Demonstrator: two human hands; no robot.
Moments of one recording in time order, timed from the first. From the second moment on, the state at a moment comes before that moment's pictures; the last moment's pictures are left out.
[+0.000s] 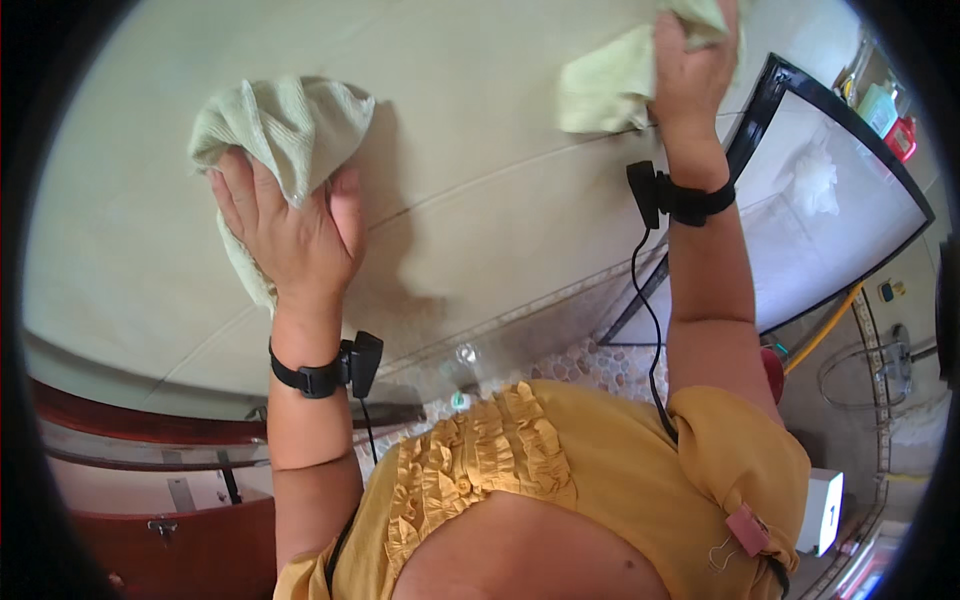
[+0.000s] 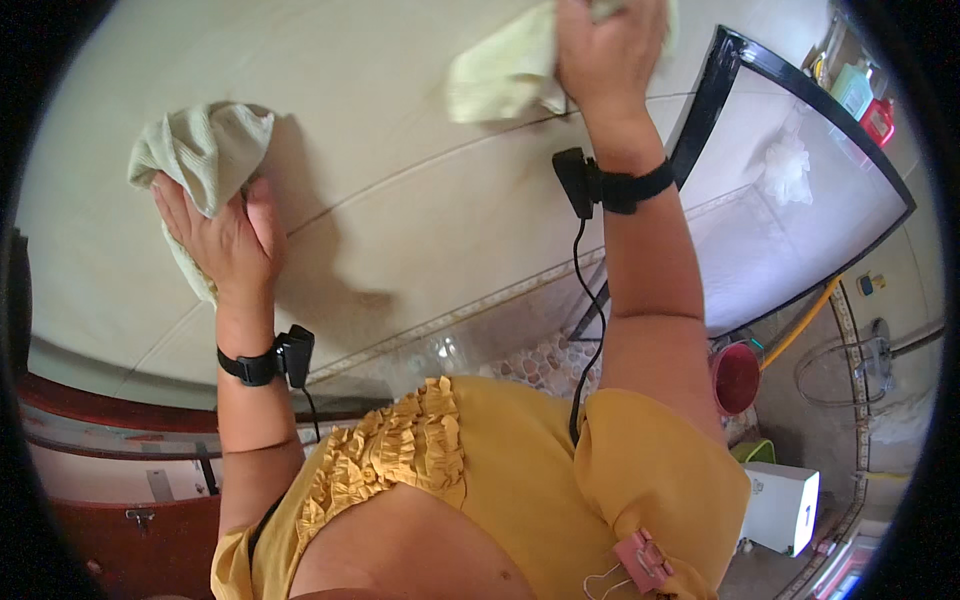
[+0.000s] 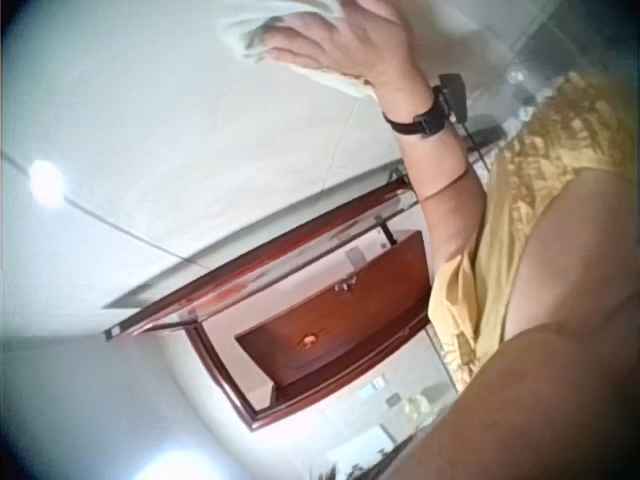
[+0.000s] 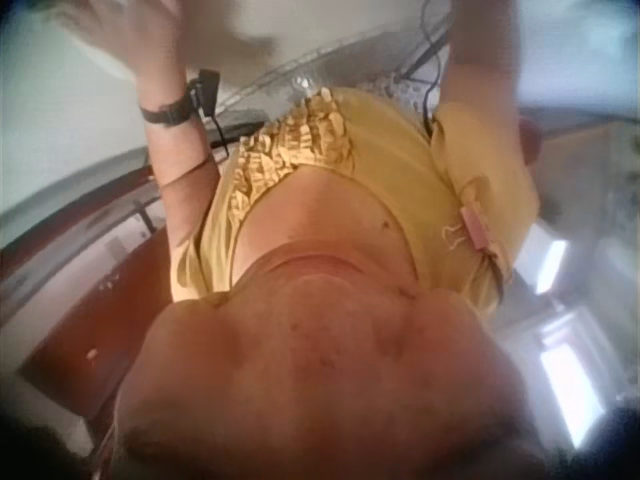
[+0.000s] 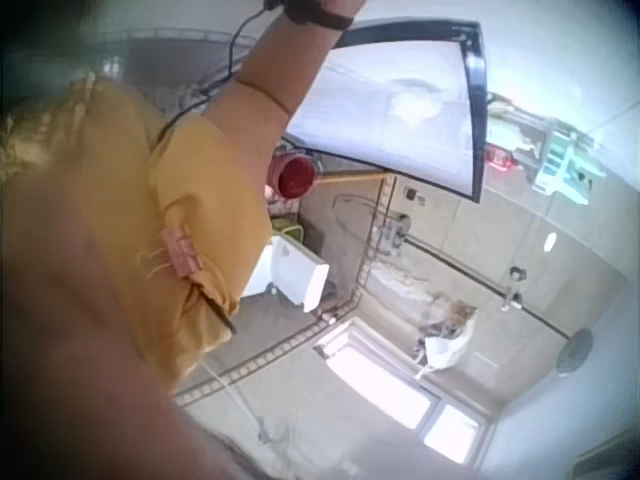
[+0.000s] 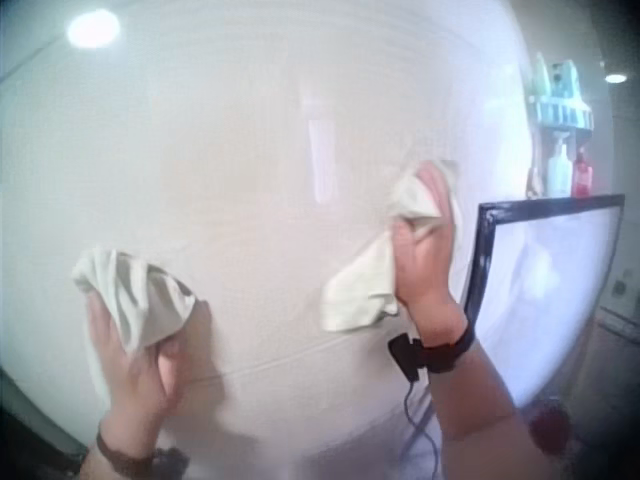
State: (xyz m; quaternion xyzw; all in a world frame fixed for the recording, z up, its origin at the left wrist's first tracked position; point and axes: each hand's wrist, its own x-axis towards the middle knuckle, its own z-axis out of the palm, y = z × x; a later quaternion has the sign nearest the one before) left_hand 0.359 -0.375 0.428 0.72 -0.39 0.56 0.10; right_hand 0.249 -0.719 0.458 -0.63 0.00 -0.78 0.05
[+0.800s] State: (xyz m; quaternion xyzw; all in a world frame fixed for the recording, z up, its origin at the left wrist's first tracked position) left_hand 0.413 -0.201 0.224 0.77 -0.40 0.48 0.10; right_hand 0.279 -0.574 0.271 -0.76 -0.13 -0.63 -0.08
